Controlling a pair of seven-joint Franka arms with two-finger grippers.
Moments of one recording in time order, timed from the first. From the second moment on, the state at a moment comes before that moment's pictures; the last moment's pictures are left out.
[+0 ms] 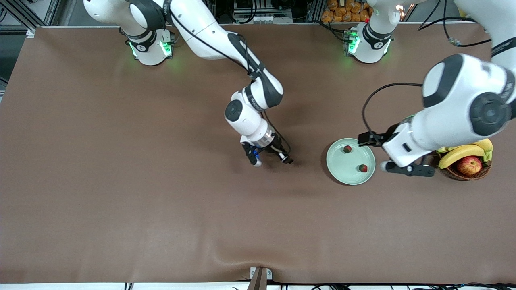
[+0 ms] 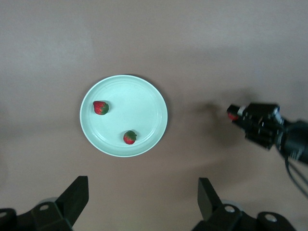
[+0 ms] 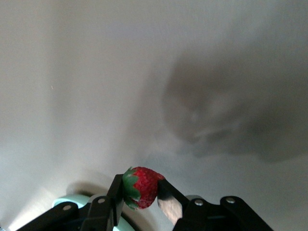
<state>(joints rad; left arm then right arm) 0.11 0.40 -0.47 -1.45 0.02 1.67 -0.27 1.02 0.96 -0.22 -1.34 0.98 2.72 1.17</state>
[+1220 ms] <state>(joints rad) -0.12 0.47 -0.49 -1.80 0.15 2.17 -0.61 0.95 0.87 -0.61 -1.33 0.88 2.11 0.98</state>
